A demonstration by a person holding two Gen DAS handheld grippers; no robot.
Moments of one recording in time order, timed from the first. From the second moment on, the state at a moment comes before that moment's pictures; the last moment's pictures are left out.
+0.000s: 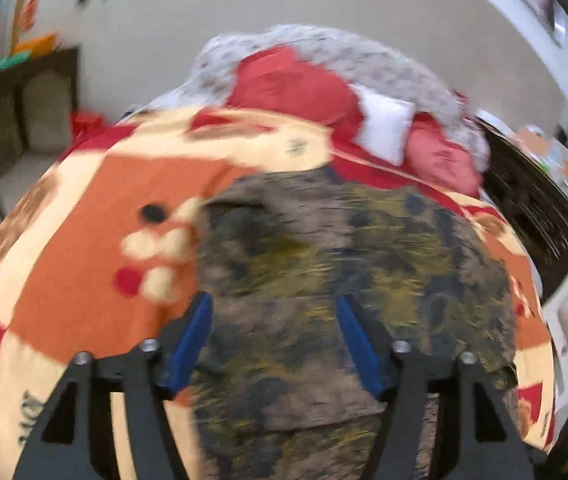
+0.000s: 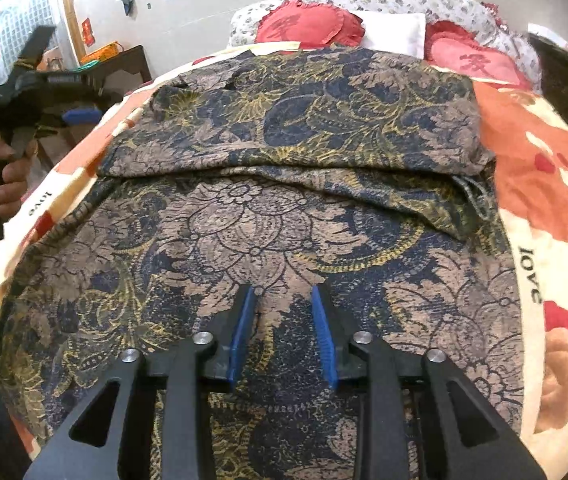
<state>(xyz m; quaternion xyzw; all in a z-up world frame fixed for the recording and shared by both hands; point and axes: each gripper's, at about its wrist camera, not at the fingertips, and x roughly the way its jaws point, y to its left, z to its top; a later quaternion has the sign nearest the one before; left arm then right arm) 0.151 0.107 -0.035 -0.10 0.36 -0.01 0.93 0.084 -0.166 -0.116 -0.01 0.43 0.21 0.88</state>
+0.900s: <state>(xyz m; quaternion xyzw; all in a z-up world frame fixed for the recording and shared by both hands) 0.165 0.107 -0.119 -0.07 0.40 0.04 0.91 0.213 -0.240 -0.059 0.00 0.41 0.08 0.91</state>
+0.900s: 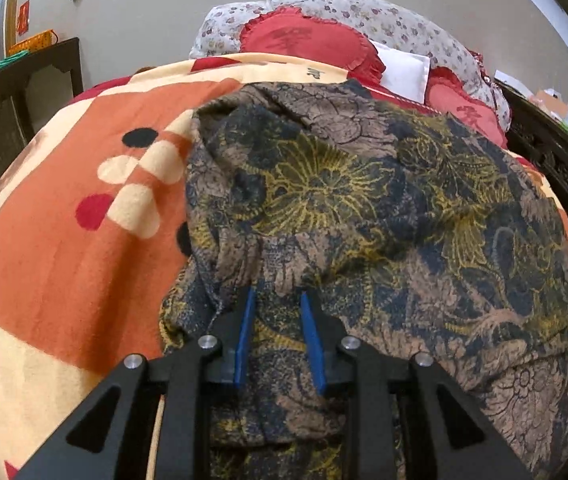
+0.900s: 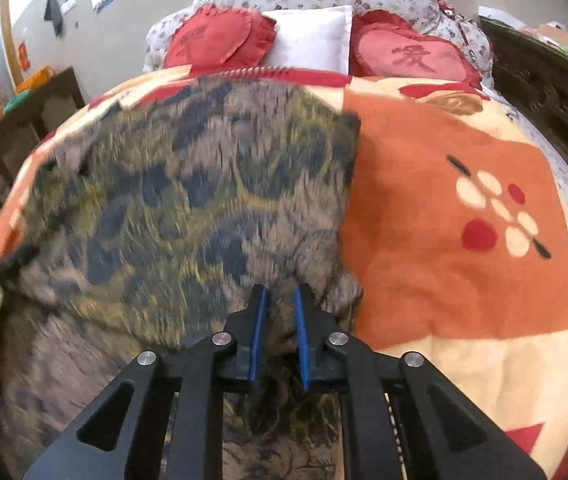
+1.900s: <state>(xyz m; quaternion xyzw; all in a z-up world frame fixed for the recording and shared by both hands) 0.168 0.102 -0.120 -0.05 0.41 0.05 0.91 0.278 -0.072 -0.094 -0.07 0.45 0.14 0.88</state>
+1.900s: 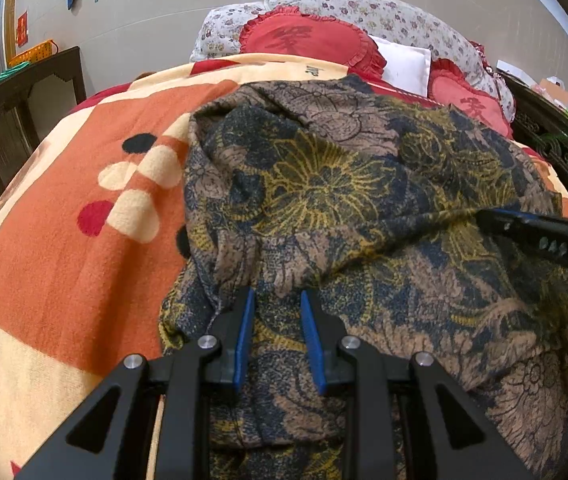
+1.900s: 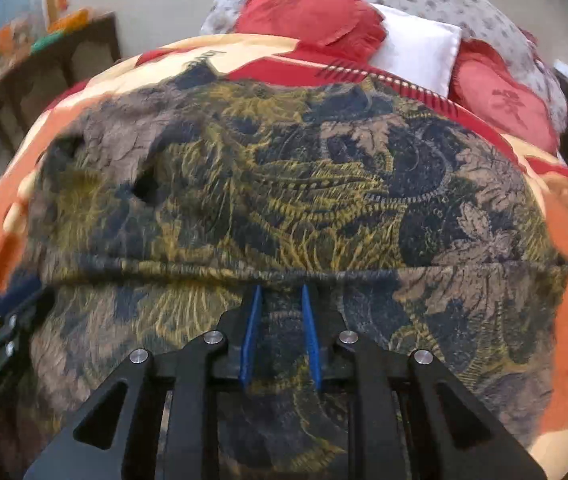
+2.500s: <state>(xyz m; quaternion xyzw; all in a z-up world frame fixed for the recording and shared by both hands) 0.168 0.100 -0.119 -0.05 0.41 0.05 0.91 0.177 -0.210 -0.066 -0.03 0.43 0.09 0.90</state>
